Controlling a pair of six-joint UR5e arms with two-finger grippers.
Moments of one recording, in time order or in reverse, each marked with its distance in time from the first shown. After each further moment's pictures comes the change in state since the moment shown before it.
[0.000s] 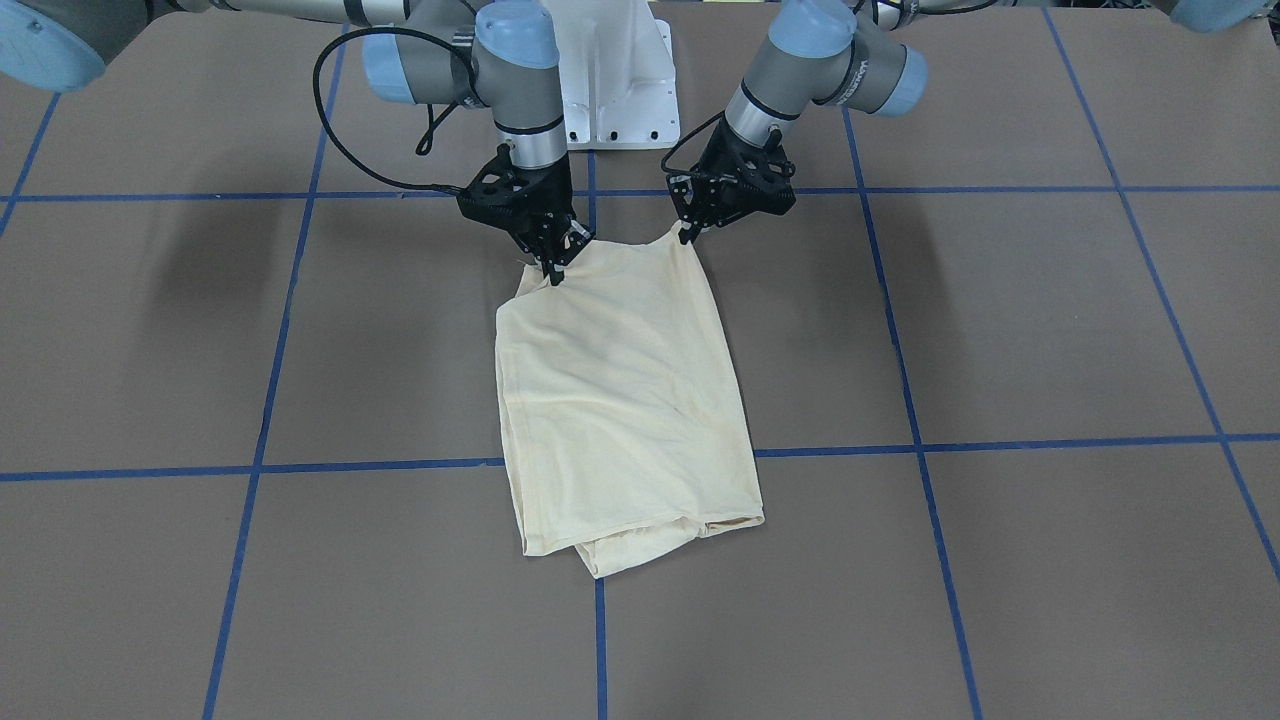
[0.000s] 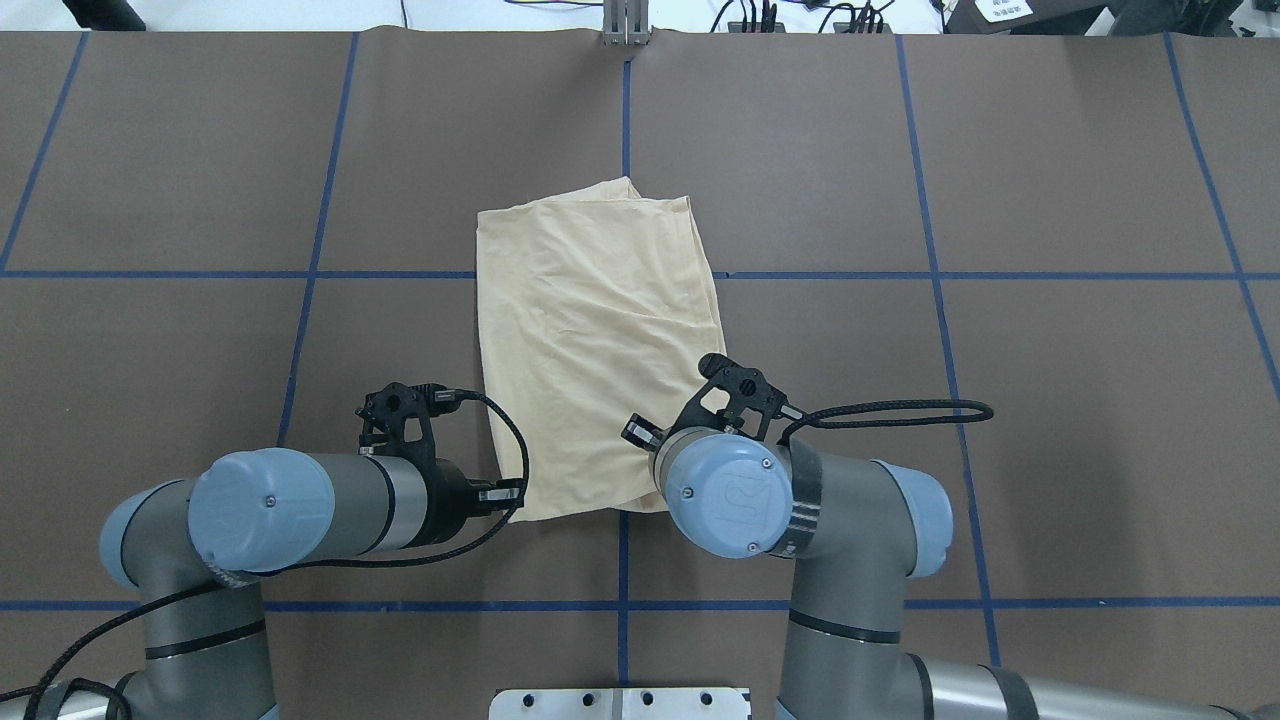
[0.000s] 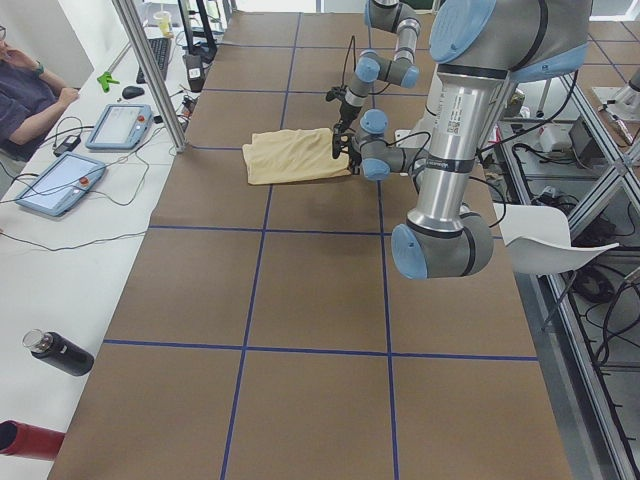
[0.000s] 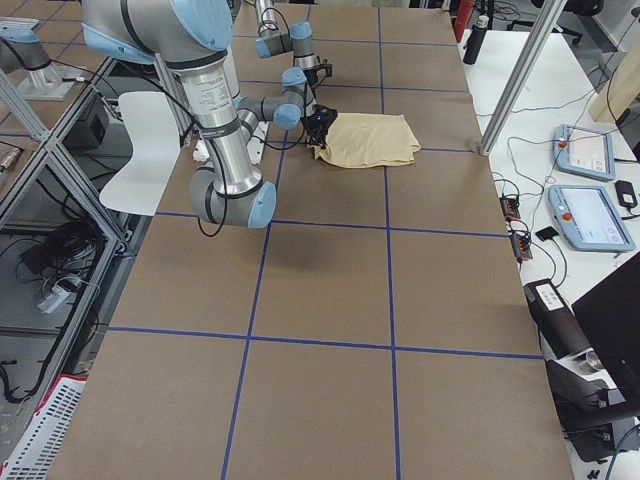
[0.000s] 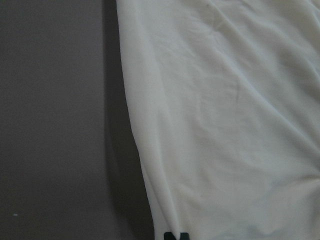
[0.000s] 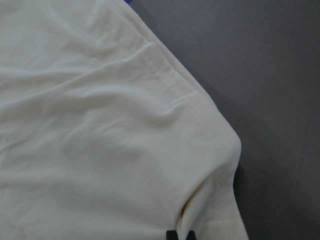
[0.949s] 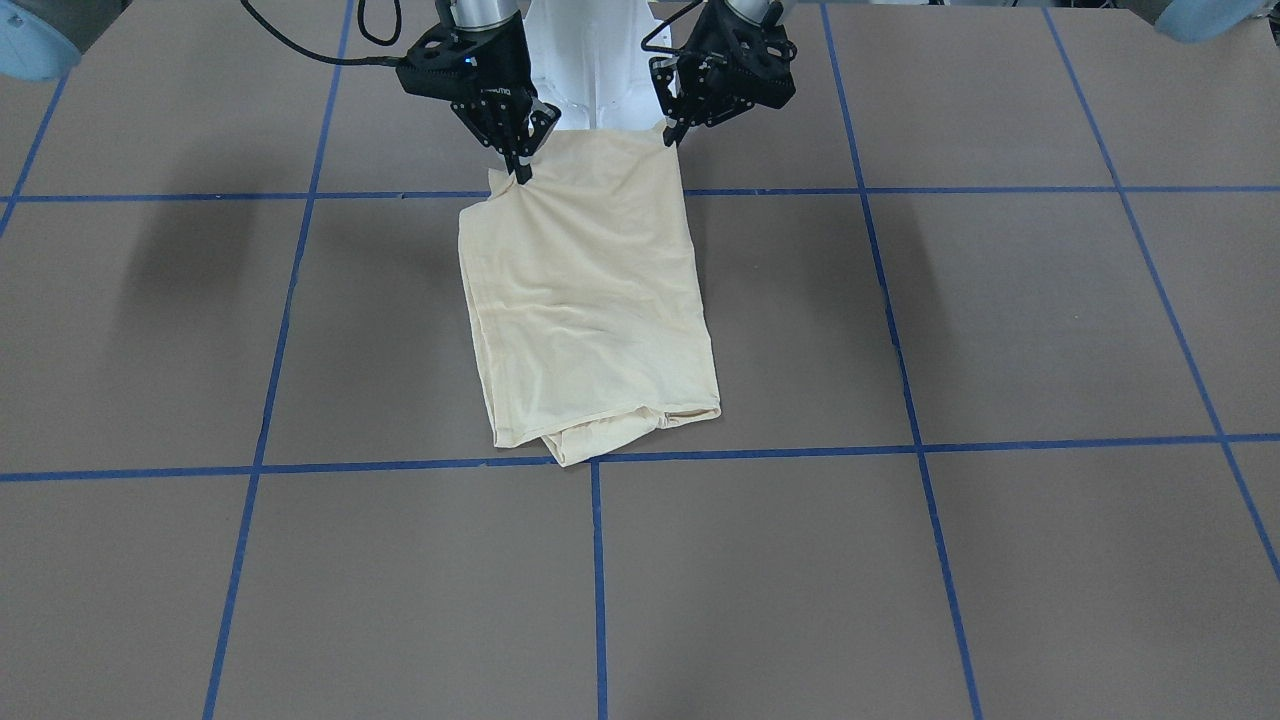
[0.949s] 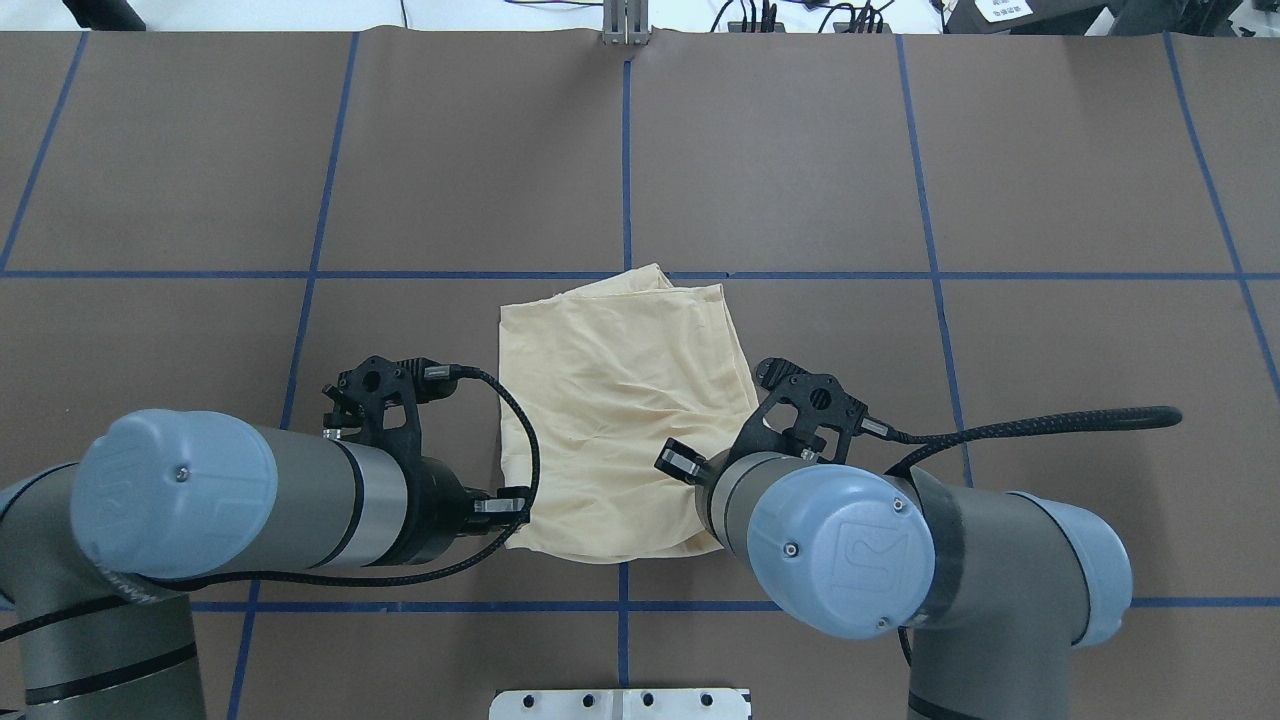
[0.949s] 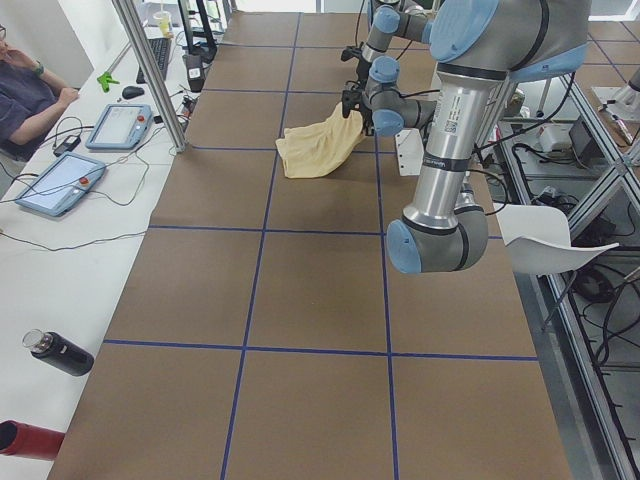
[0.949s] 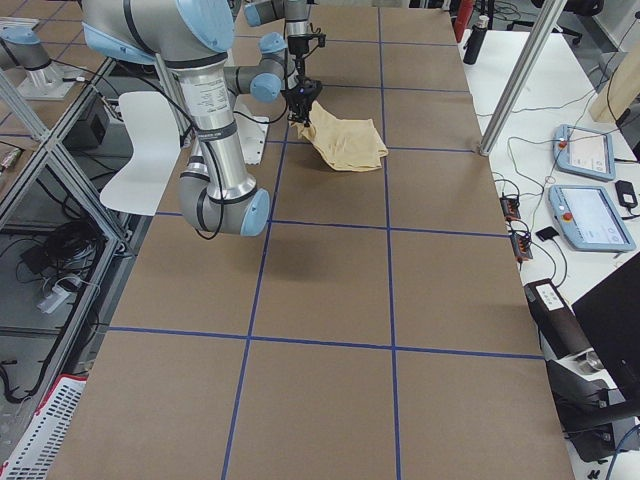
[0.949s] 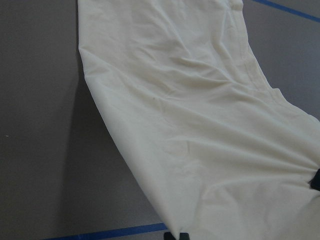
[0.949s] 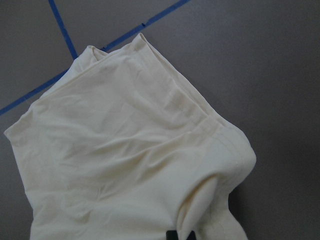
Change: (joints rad) left arm -0.035 -0.088 -0.241 0.369 -0.094 0.002; right arm -0.016 -0.028 0.301 -0.274 -0.002 -0.057
